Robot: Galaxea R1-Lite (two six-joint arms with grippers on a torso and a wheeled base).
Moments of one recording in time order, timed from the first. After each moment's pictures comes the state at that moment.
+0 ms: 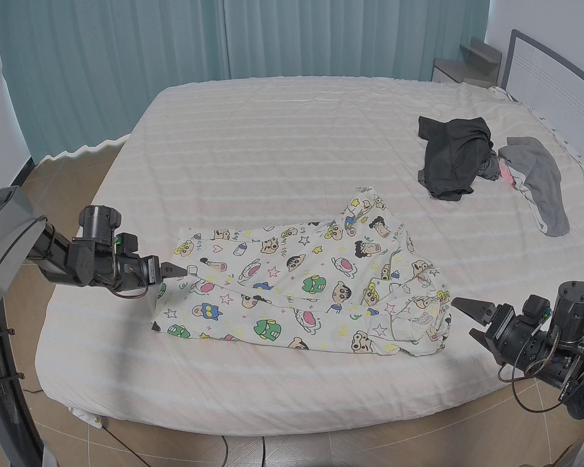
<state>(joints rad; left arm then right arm) 0.03 2.19 -1.18 -0.27 -0.40 -0.16 0.30 1.71 -0.06 -1.32 0.09 0.93</state>
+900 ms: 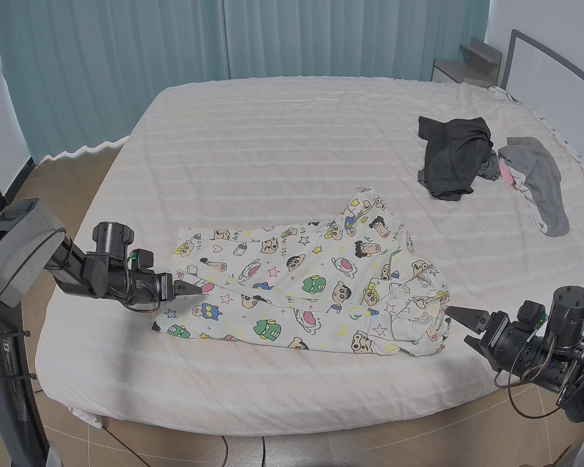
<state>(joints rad) 0.01 2.29 -1.18 -0.29 -0.52 -0.08 0.34 1.72 -0.05 -1.32 0.09 0.92</state>
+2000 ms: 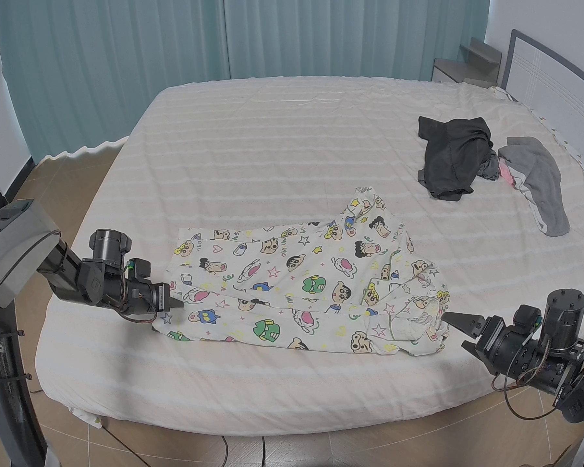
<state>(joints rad) 0.02 2.25 -1.10 -0.29 -0.51 -0.08 0.34 1.75 -0.05 -1.32 0.09 0.92</state>
